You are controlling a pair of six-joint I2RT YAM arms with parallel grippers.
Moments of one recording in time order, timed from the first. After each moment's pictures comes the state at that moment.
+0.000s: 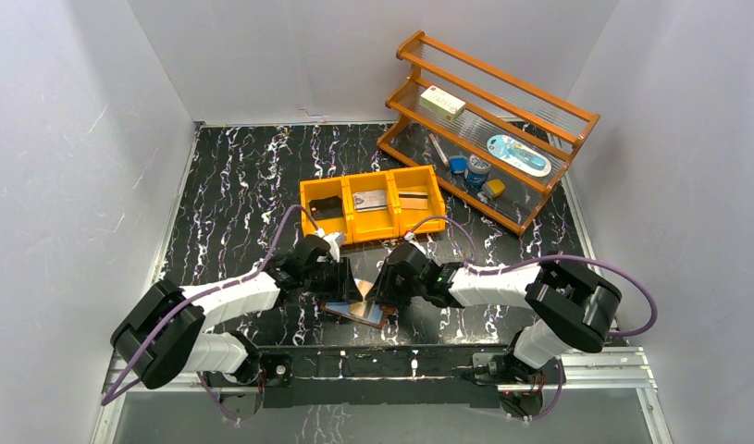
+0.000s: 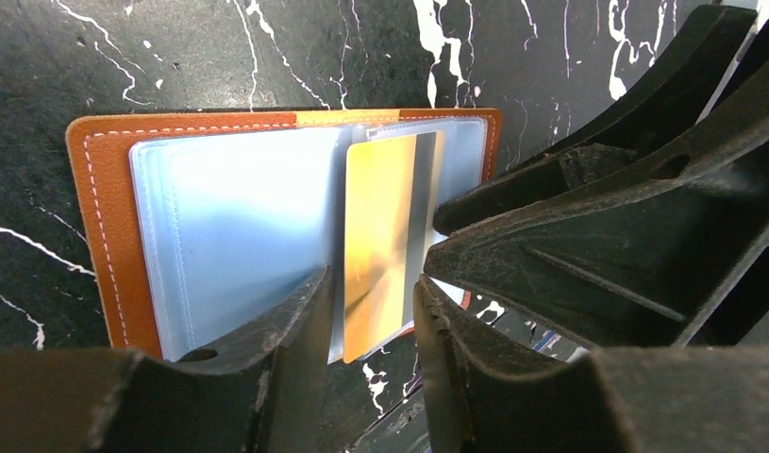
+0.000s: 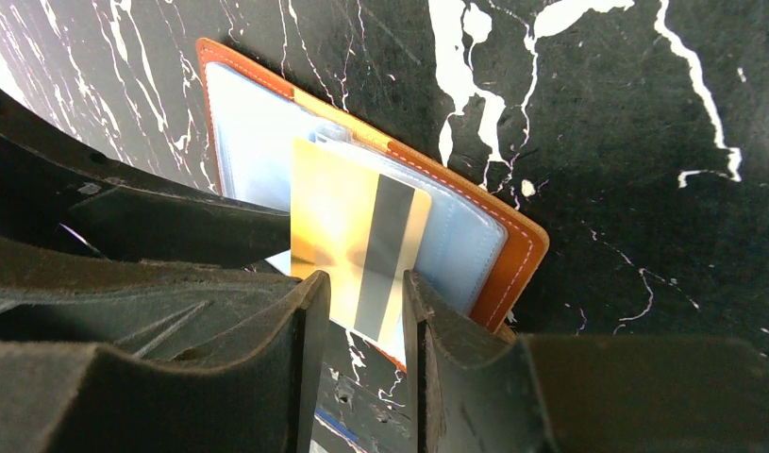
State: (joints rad) left arm -0.72 1.28 0.49 -0.08 0.29 -0.70; right arm 1.03 1.51 0.63 0.05 -0.04 1.23
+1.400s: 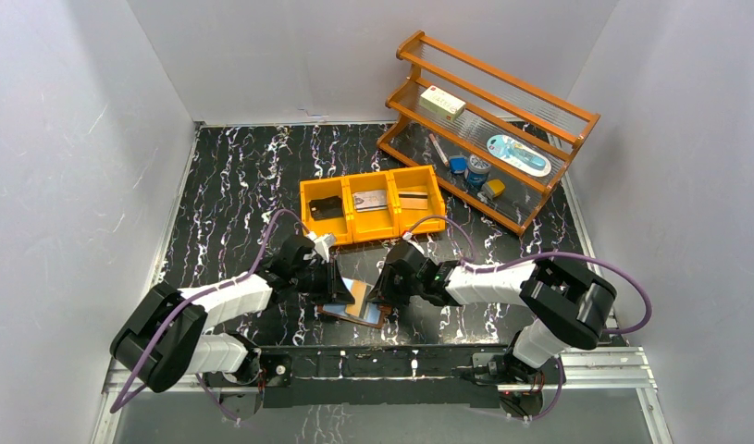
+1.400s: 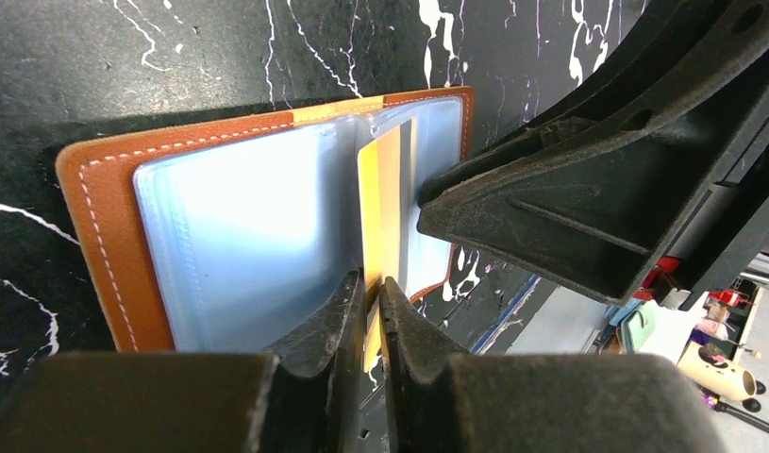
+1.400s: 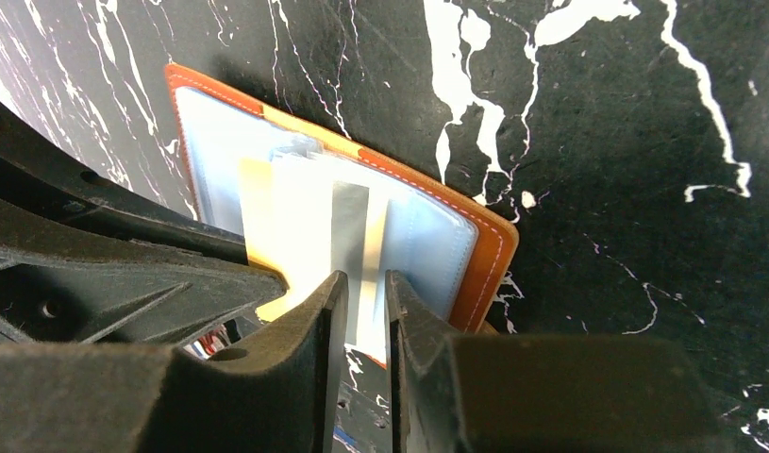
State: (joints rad) left arm -0.59 1.27 0.39 0.02 0.51 -0.71; right arm 1.02 1.53 0.64 0.04 -0.05 1.22
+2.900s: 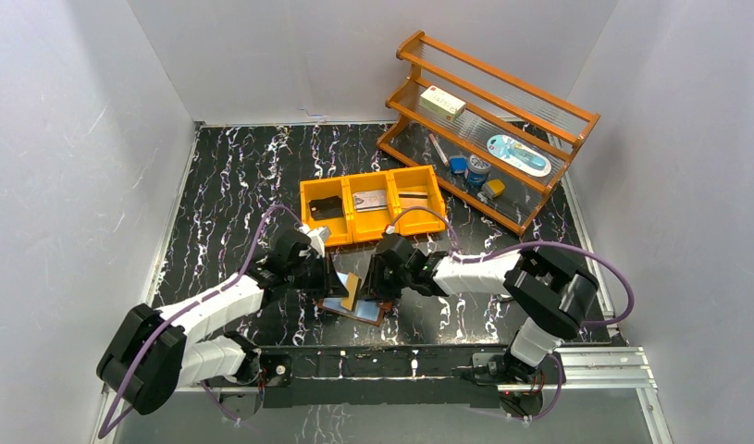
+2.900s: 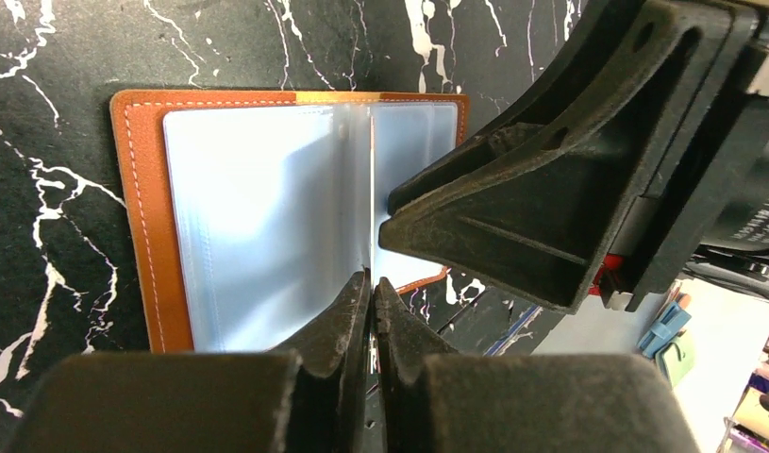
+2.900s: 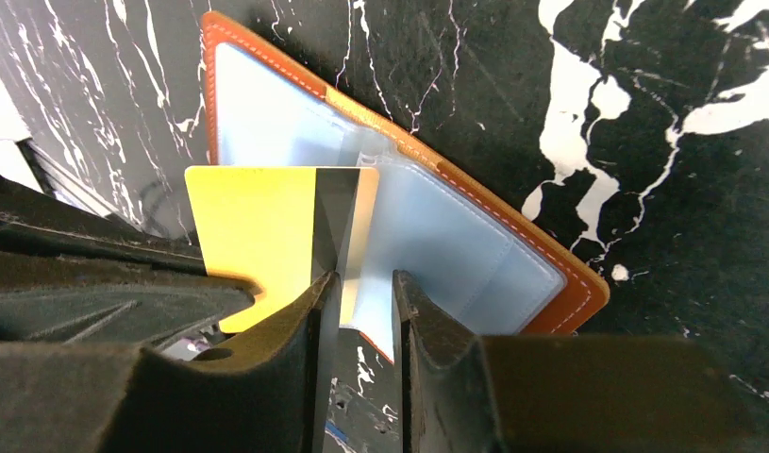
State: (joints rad) left arm -0.59 1.14 0.45 -0.15 0.41 -0.67; right arm 1.01 1.63 0.78 0.01 -0.15 1.07
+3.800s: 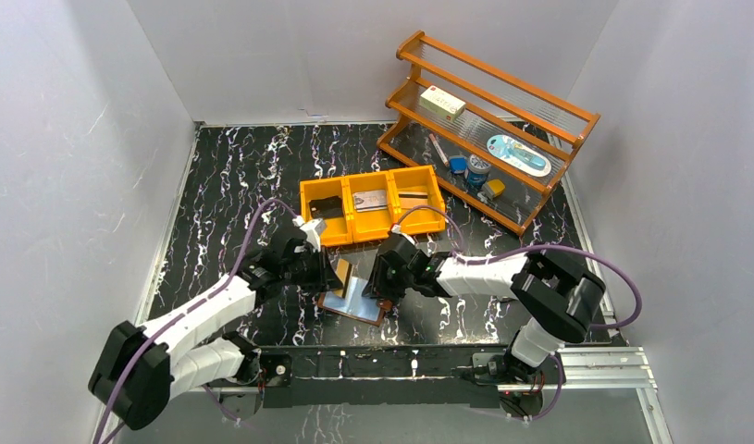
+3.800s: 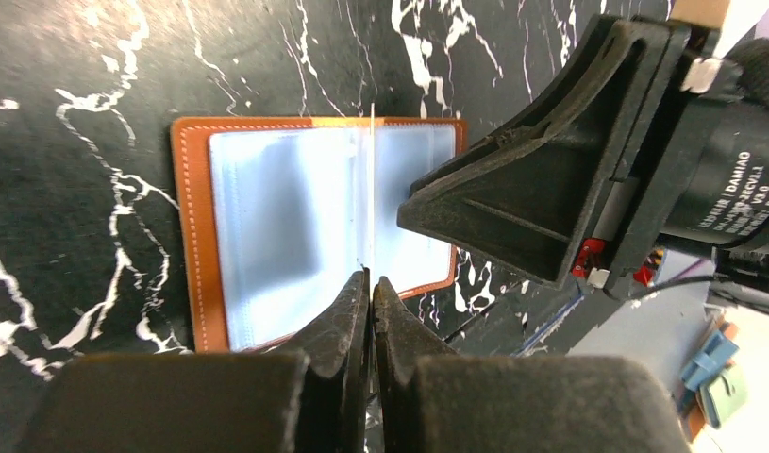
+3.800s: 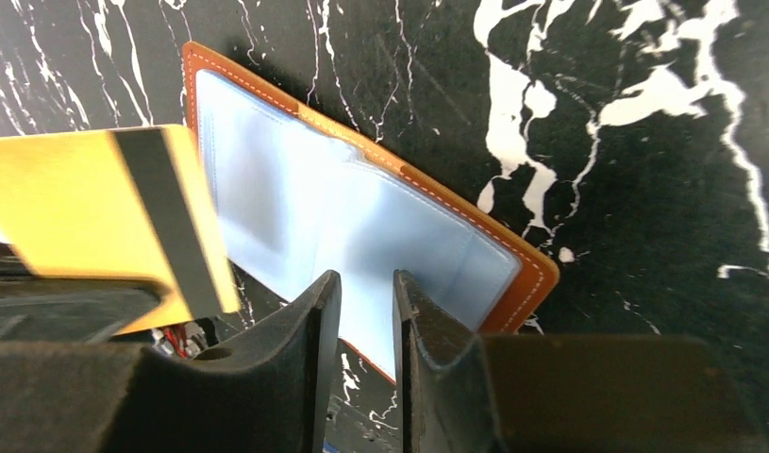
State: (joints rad) left arm -0.59 1.07 0.51 -0.26 0.34 -0.61; right arm 1.01 1.60 0.75 -0.01 -0.07 1.11
